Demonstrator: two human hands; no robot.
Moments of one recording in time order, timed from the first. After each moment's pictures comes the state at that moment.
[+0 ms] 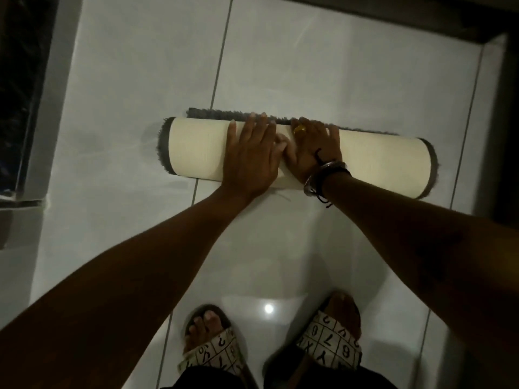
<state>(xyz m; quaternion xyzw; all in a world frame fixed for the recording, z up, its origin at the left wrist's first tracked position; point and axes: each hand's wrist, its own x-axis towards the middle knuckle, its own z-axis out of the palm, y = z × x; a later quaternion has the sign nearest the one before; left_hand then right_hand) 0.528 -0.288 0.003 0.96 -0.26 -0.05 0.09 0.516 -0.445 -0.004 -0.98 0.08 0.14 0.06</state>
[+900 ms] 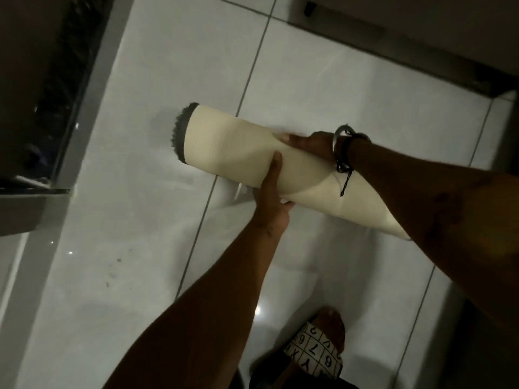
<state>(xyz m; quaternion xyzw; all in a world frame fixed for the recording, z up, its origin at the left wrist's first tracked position) 0.505 -0.325 0.067 0.38 0.45 -0.24 0.77 0.610 -0.467 0.046 -0.79 0.19 0.49 0.31</state>
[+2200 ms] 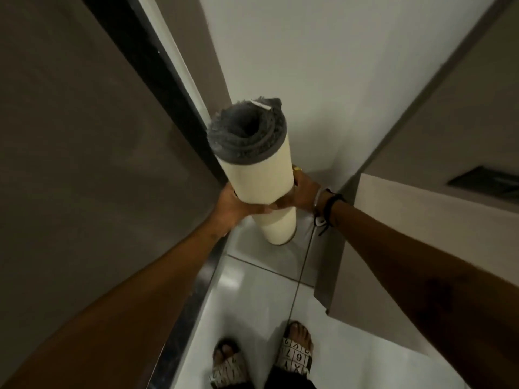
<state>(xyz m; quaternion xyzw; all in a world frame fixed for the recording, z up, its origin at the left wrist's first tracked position) 1.130 -0.252 0.432 0.76 0.09 -0.17 0.62 1.145 -0.441 0.436 -0.79 -0.01 0.22 0.57</state>
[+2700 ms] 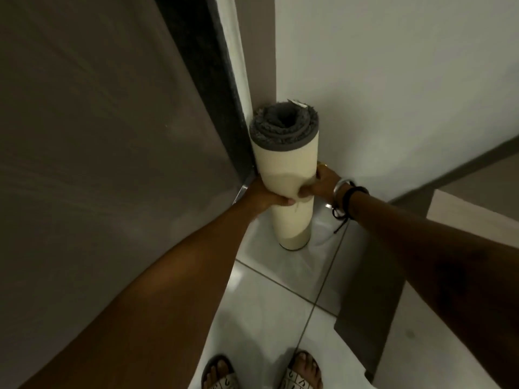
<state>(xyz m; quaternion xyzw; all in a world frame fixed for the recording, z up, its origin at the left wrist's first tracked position) 1.212 -0.230 0.280 0.75 0.13 -0.27 0.59 1.241 -0.410 0.291 -0.82 0.07 0.28 0.50</state>
